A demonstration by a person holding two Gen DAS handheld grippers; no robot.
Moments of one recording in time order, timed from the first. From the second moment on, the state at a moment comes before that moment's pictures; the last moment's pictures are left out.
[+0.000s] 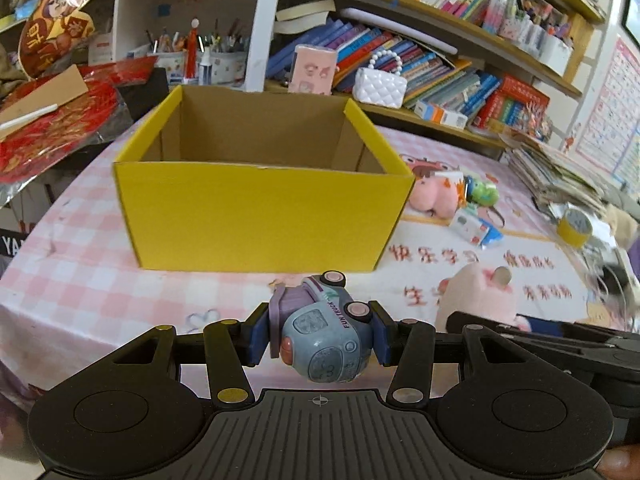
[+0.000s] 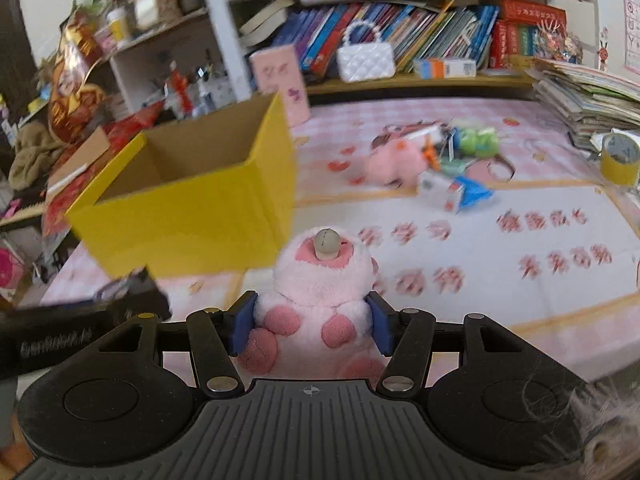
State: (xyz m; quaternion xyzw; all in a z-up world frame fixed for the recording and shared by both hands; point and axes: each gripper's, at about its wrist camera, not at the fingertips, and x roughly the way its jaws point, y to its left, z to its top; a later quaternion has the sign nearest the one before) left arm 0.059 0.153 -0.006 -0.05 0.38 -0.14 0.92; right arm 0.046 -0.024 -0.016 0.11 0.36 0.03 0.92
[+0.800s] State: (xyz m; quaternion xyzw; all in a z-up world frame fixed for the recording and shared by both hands) left arm 0.034 0.191 -0.002 -0.08 0.36 -0.15 0.92; right arm 0.015 0.024 -0.019 0.09 0.38 0.03 0.92
